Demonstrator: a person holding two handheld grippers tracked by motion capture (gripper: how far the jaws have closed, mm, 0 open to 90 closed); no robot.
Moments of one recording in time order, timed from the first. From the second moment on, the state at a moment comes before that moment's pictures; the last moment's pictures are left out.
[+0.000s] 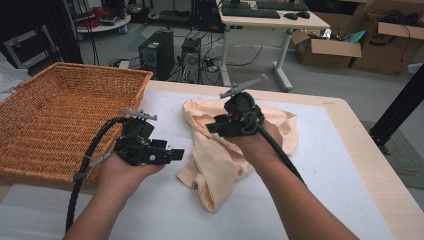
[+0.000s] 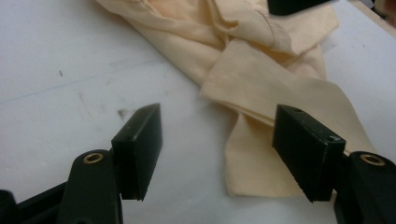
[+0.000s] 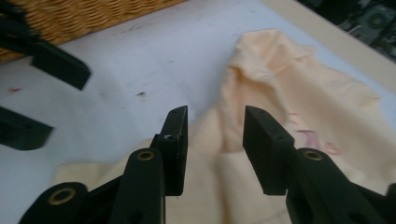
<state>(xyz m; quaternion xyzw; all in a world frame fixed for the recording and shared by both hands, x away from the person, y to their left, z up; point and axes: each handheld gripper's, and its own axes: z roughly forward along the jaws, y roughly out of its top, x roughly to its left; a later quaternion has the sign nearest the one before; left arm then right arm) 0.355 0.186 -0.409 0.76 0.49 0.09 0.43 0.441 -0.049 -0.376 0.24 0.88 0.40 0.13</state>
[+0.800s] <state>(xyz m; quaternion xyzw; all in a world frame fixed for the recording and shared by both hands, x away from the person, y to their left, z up) 0.336 0.156 -0.443 0.79 0.46 0.12 0.37 0.372 -0.129 -0.422 0.29 0.85 0.42 0.12</state>
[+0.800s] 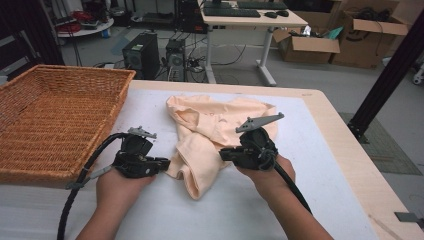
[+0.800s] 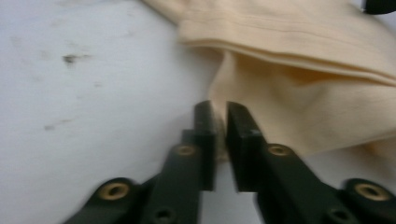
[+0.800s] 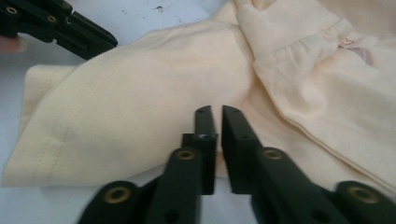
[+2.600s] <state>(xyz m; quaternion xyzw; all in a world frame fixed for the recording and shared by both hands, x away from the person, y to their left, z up) 0.239 0.196 -0.447 0.75 0.50 0.13 0.40 0.295 -0.107 -0.419 0.29 0.85 0.40 0.16</state>
